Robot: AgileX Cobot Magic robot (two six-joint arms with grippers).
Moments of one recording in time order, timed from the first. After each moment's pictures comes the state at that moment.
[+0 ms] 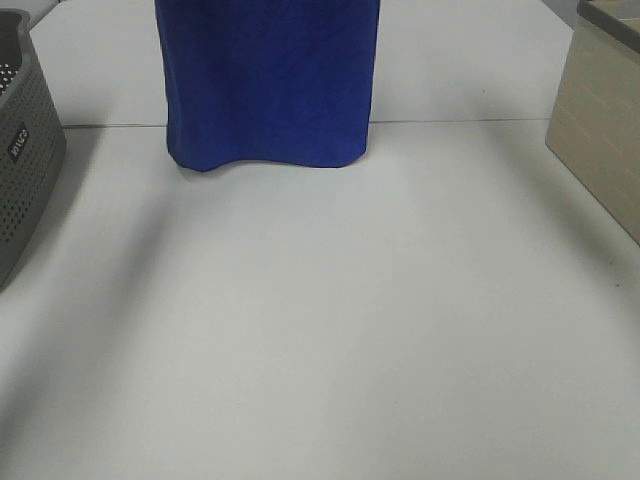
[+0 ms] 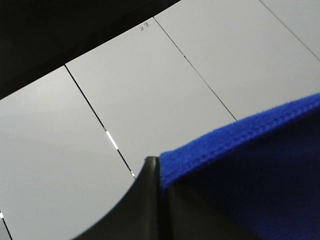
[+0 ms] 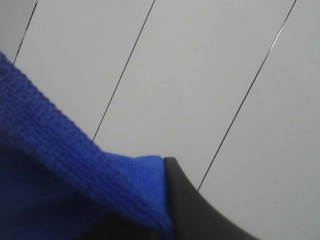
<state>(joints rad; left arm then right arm) -0.18 2.20 -2.35 0.41 -0.44 0.17 0.34 2.11 -2.24 -0.54 -0.04 0.15</state>
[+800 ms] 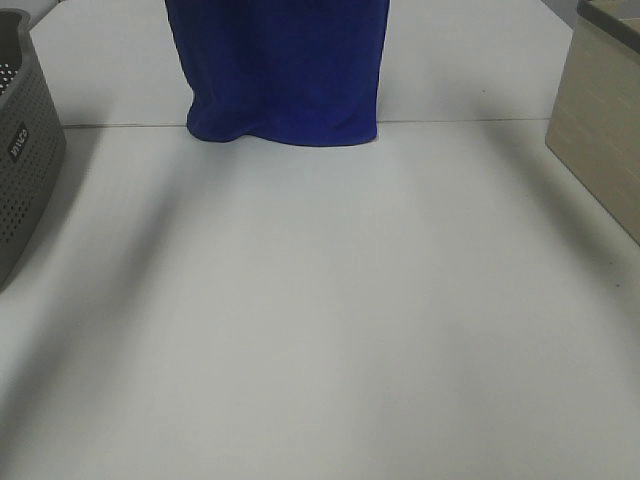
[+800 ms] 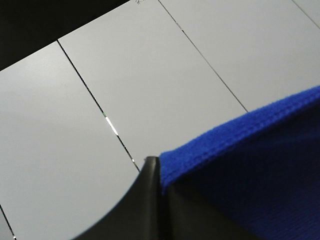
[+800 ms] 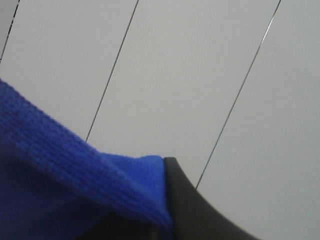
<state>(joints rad) -0.18 2.39 -2.59 0.41 -0.34 0.17 0.31 2.25 -2.38 -0.48 -0.03 0.15</state>
